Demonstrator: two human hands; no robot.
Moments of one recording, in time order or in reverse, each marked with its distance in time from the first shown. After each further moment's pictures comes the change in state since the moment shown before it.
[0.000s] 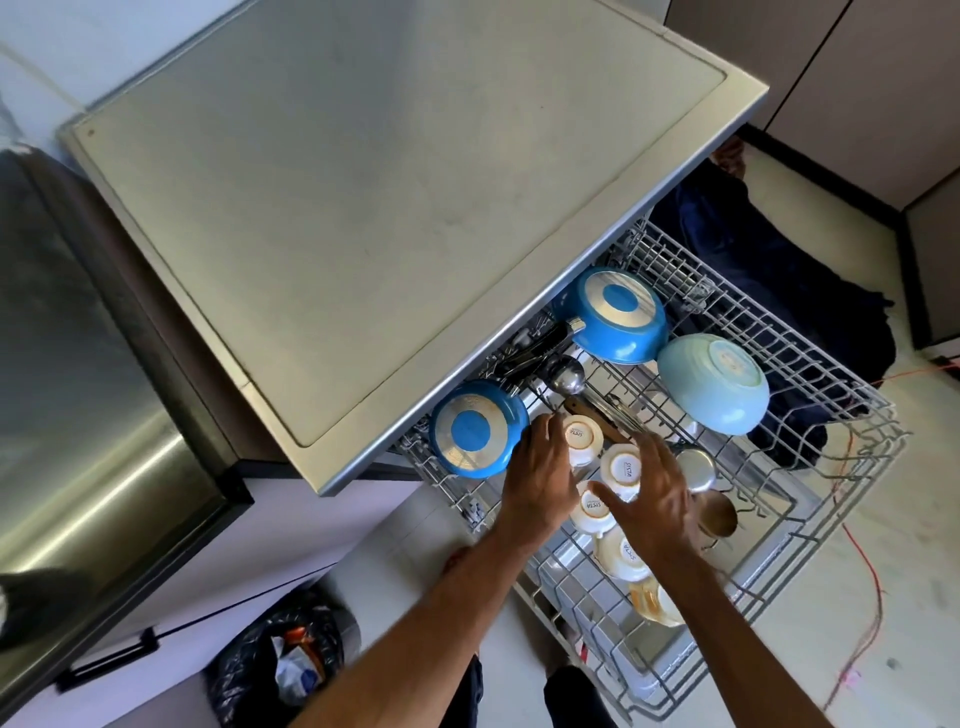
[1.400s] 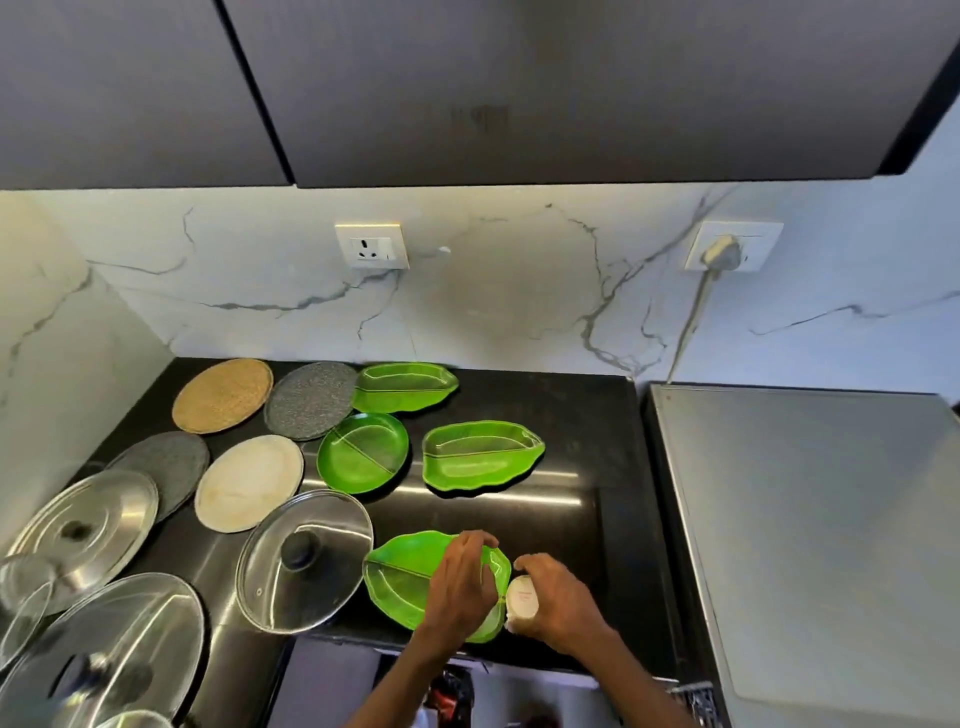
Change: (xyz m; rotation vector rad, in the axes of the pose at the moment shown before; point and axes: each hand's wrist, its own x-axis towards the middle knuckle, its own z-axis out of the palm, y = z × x) left_hand -0.348 -0.298 -0.381 -0.263 0.804 -0.656; right_hand -0.151 -0.588 0.053 -0.314 -0.809 -0.960
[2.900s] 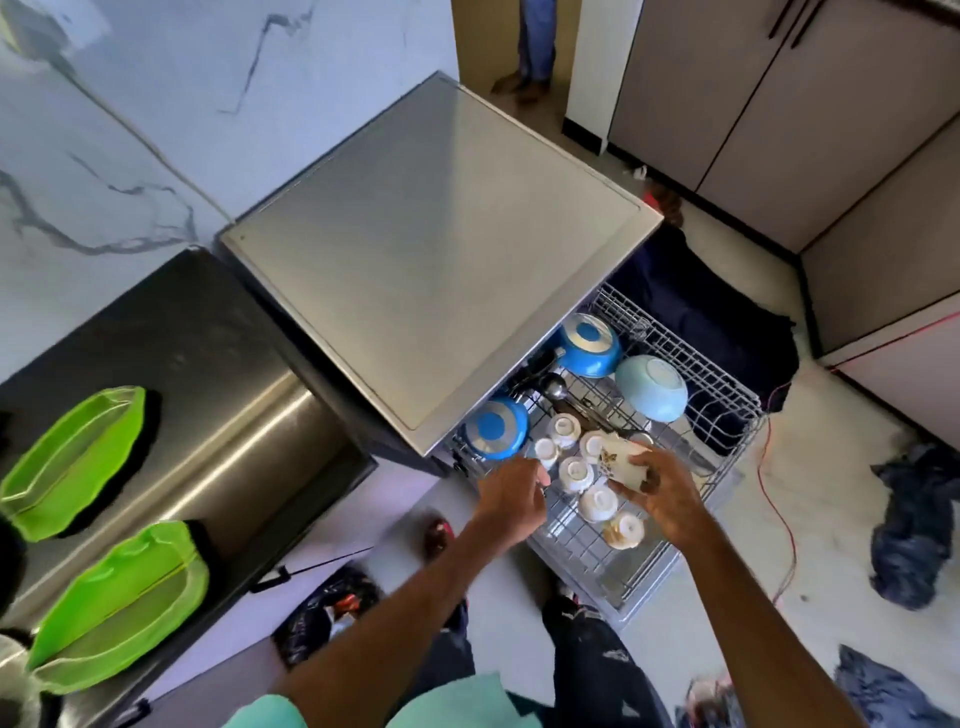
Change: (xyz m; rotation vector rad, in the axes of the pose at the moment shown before) left_hand -0.221 0.271 0.263 0.186 -1.012 0.573; right_hand -0.443 0.298 0.086 1.700 1.109 0.984
